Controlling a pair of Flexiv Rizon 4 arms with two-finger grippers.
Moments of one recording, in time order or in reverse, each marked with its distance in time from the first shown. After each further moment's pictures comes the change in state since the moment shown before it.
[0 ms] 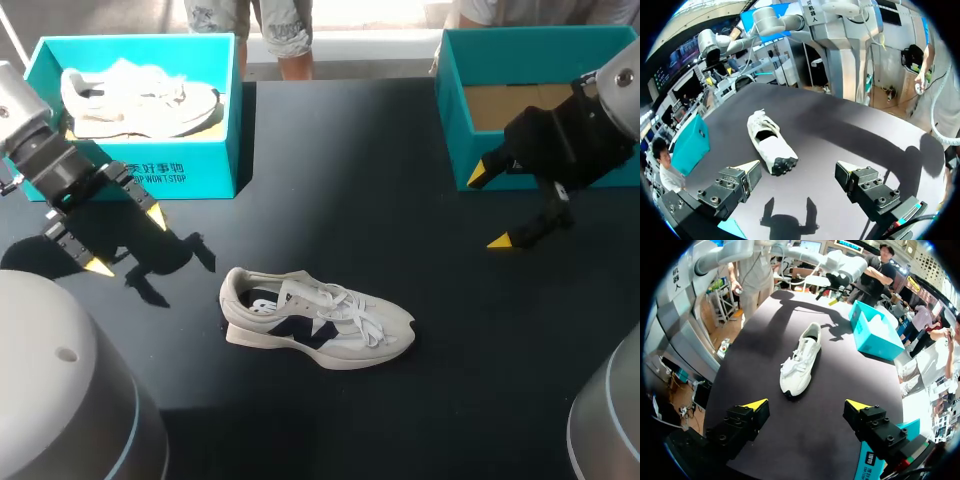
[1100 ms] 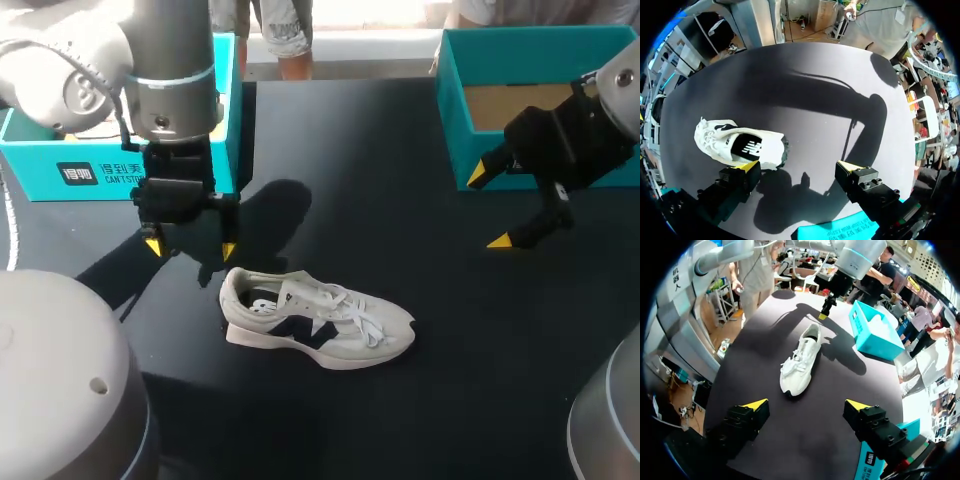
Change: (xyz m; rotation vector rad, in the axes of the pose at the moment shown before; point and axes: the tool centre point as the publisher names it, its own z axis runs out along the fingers) left arm -0.055 -0.011 0.047 -0.497 0.631 0.645; right arm 0.000 0.000 0.000 0.000 0.000 0.000
